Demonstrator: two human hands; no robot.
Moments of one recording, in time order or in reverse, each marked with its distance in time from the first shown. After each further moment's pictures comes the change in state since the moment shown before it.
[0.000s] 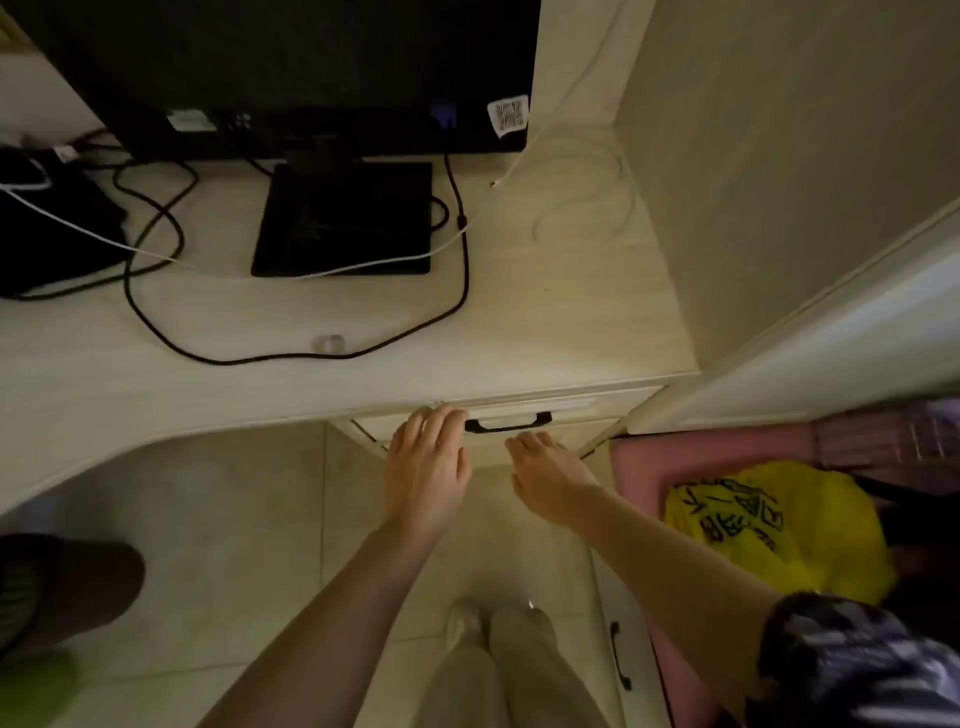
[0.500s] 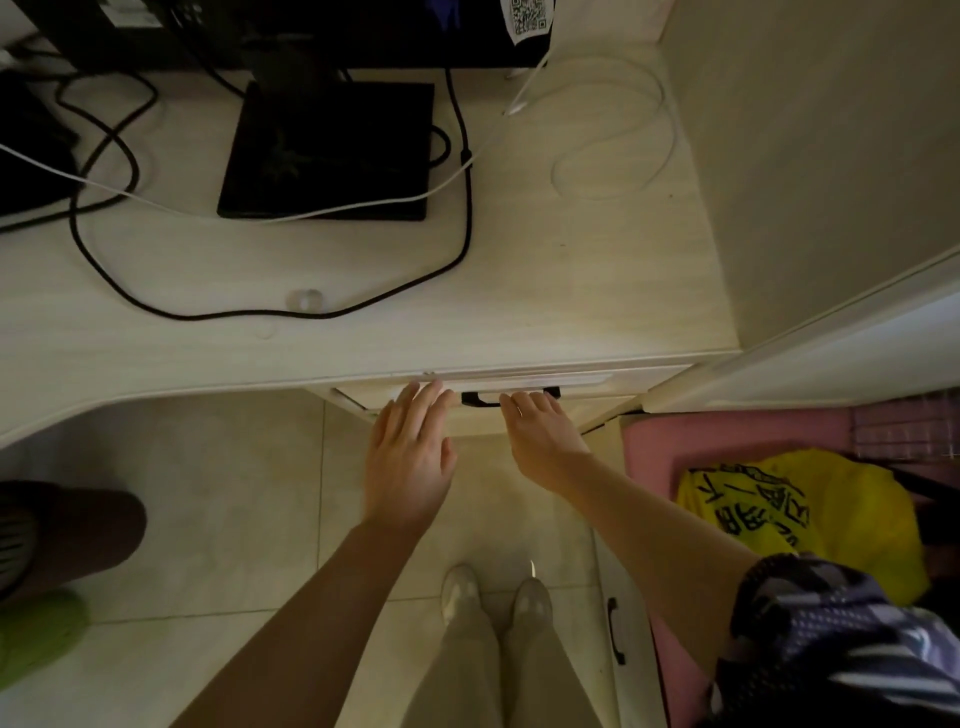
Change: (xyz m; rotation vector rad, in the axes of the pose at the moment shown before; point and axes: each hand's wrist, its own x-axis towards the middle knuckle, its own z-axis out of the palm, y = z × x) left_hand -0.009 -0.015 0.040 -0.027 0.053 -0.021; right_hand 0.047 0.020 0.029 -0.108 0.052 -0.014
